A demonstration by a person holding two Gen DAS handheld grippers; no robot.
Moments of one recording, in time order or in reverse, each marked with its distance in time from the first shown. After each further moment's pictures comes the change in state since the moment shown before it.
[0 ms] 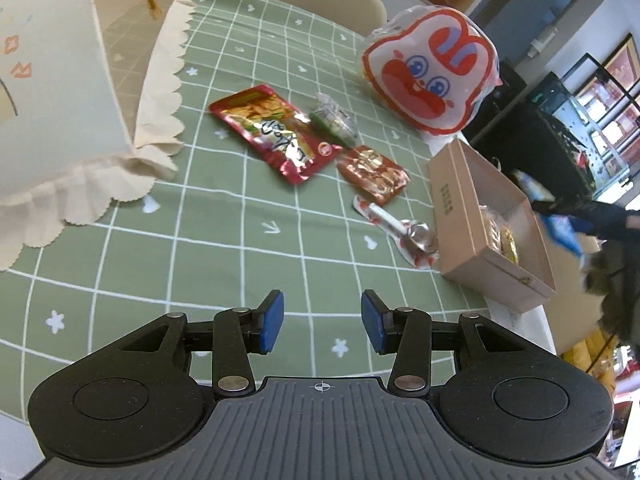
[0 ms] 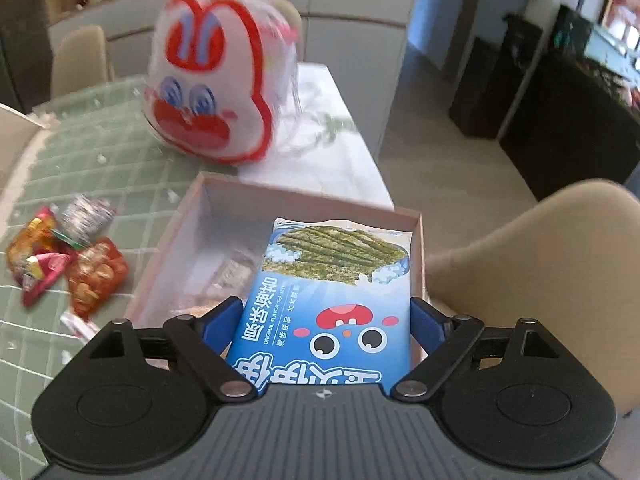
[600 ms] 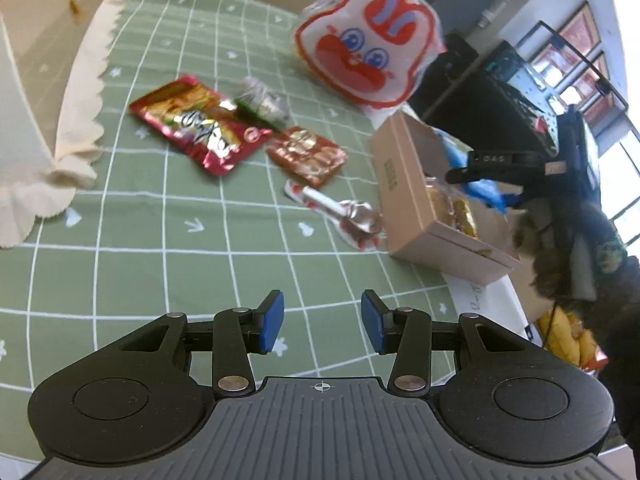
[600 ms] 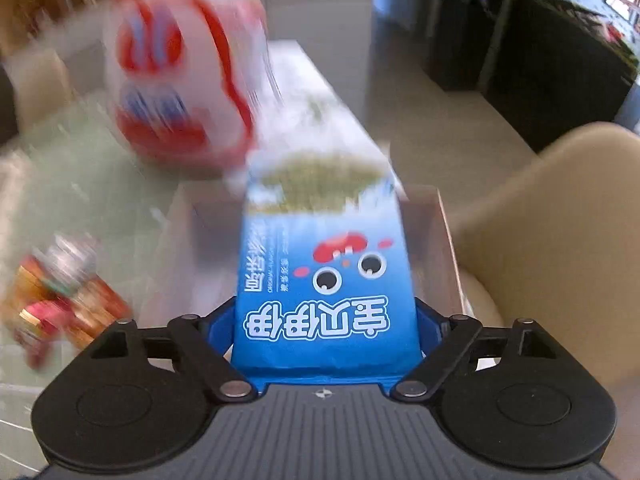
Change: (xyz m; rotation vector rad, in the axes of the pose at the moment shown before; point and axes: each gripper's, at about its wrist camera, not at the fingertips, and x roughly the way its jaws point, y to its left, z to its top) left arm 0.017 -0.035 0.001 0.108 0.047 -0.107; right arm 0.058 0.013 0.001 0.165 0.116 -0.027
